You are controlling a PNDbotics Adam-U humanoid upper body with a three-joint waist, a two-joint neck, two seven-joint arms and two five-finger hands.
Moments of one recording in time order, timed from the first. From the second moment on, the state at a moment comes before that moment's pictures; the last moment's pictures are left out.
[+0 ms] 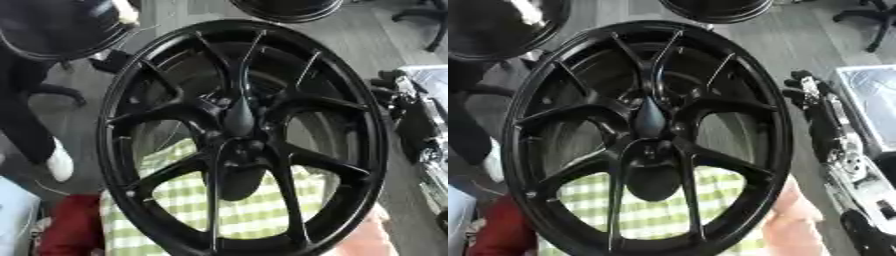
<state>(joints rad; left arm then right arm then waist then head) -1.24 0.72 -0.31 -1.31 -0.12 -0.05 -0.68 -0.16 -0.57 -0.03 -1.75 -0.42 0.03 -0.32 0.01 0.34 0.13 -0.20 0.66</state>
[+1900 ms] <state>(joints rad) -0.33 0.98 0.07 -1.60 0.10 0.04 -0.16 -0.16 -0.57 -0.06 -1.77 -0.44 0.02 -0.36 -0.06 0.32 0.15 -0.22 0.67</state>
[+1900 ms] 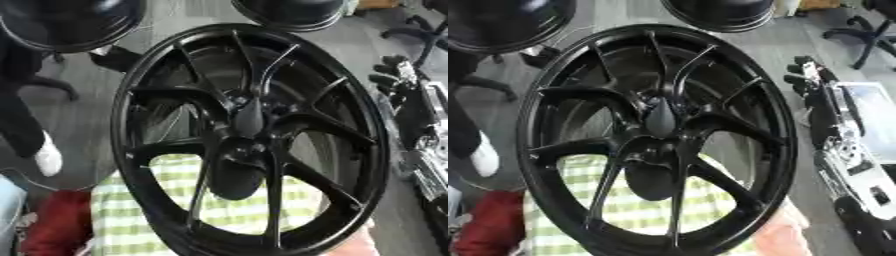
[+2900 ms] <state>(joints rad) -0.29 0.56 0.14 -1.74 0.43 0.15 0.50 -0.18 -0.56 -0.06 -1.79 -0.45 0.02 -0.36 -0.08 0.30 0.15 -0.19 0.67</state>
